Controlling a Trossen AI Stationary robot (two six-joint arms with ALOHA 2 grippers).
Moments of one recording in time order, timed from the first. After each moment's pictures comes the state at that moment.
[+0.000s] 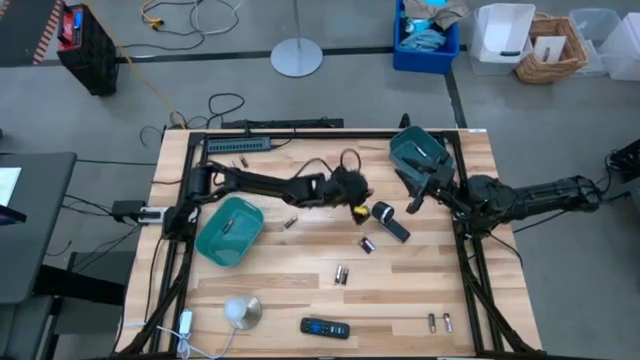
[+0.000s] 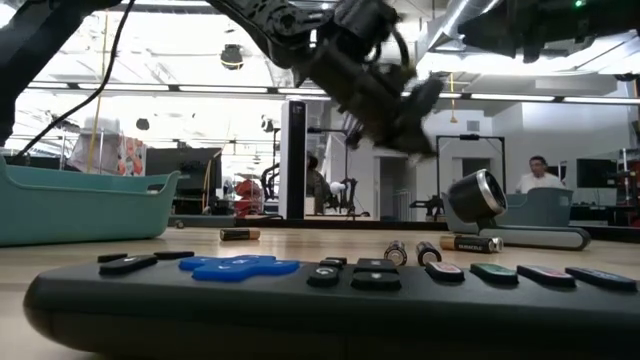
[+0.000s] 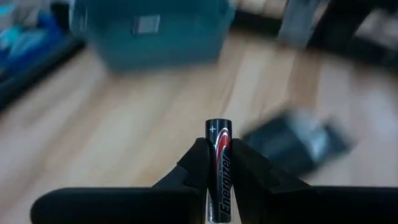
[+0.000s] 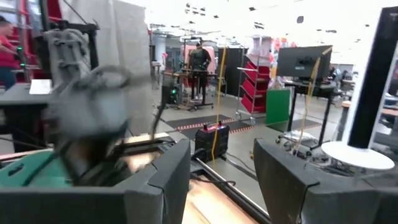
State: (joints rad) left arm 0.11 2.12 1.58 0.05 -0.26 -0.19; right arm 0.10 0.57 0.36 0.41 0.66 -0.17
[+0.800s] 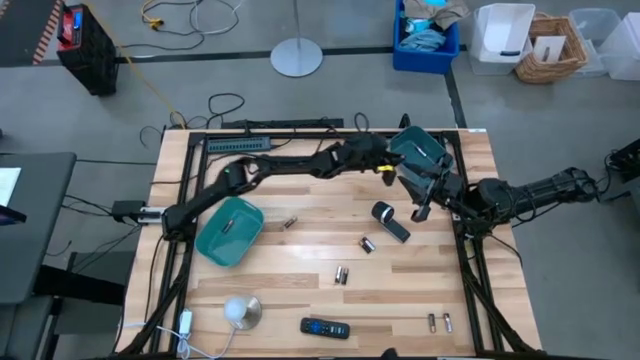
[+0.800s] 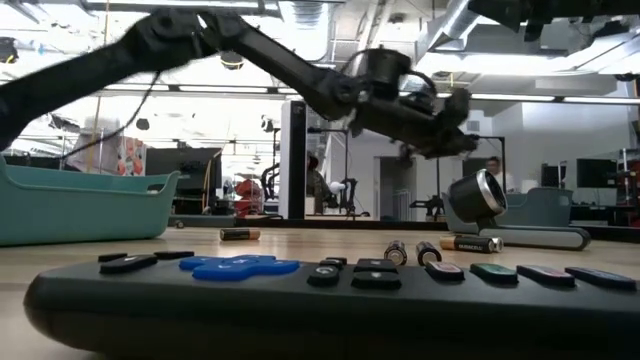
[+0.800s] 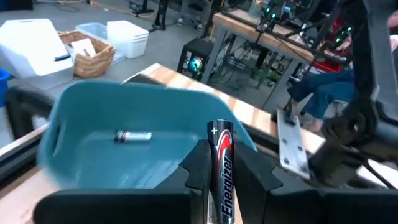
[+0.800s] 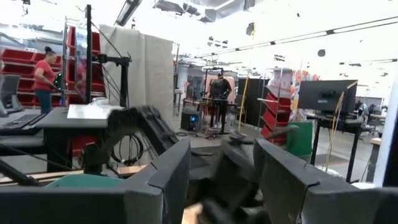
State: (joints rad) left arm 0.30 2.53 2.14 0.25 0.05 -0.29; right arm 0.22 0.58 0.36 0.58 0.66 -0.29
